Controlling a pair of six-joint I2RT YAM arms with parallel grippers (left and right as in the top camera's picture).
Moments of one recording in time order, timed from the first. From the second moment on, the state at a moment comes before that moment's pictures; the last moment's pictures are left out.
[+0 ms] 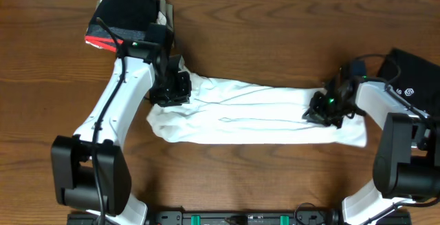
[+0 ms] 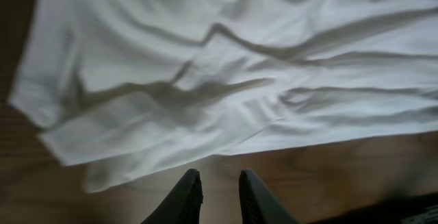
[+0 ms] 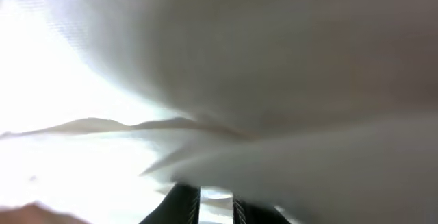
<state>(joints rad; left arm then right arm) -0.20 1.73 1.39 -1.18 0.31 -0.30 -0.10 1.81 0.99 -0.74 -0.41 0.36</state>
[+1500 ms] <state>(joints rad) -0.13 2.05 1.39 -1.11 0.31 -0.29 -0.33 1.81 1.32 -1.22 -0.14 0.28</state>
